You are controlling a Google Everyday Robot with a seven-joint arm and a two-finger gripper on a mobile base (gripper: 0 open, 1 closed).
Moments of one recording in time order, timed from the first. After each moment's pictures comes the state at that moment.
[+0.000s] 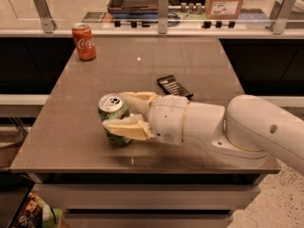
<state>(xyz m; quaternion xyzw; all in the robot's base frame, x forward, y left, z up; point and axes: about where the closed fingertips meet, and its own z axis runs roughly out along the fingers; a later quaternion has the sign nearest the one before) 0.448 0.068 0.899 -0.47 0.59 0.33 0.56</state>
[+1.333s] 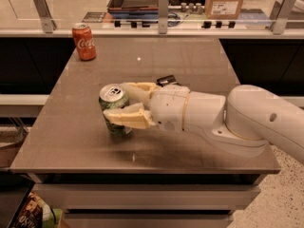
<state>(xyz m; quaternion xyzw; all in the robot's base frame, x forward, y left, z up) 0.466 0.065 0.912 -0.46 0.59 0.33 0.57</state>
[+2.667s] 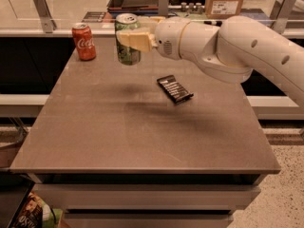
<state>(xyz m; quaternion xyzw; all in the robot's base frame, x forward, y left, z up) 0.637 0.038 0.997 -0.37 0.63 0.29 0.62</state>
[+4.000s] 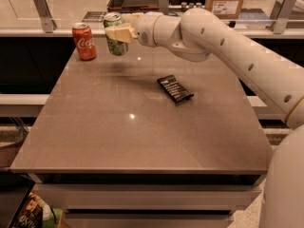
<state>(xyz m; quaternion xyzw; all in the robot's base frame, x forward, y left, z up) 0.756 0.088 0.960 -0.40 0.62 0.27 0.62</state>
